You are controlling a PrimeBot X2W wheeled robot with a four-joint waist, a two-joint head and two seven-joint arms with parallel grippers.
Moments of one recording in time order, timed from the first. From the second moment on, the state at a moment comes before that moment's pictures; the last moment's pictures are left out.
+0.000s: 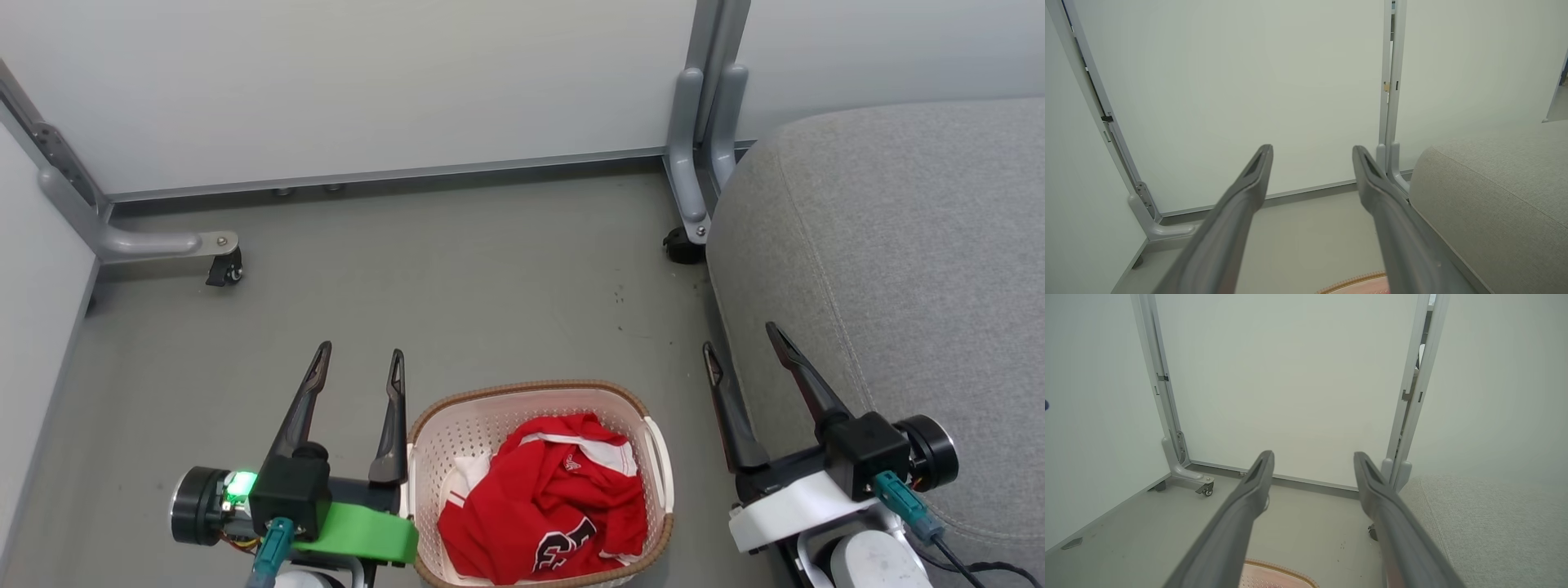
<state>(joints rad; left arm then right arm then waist) -0.04 0.05 -0.23 0.07 -0.06 0.02 -0.26 -0.04 -0.05 0.15 0.06 0.00 0.13 -0.26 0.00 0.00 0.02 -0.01</state>
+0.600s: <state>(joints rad) -0.10 0.05 -0.28 0.27 -0.13 0.00 -0.26 -0.08 -0.06 0.12 0.05 0.04 0.13 -0.26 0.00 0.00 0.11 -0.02</state>
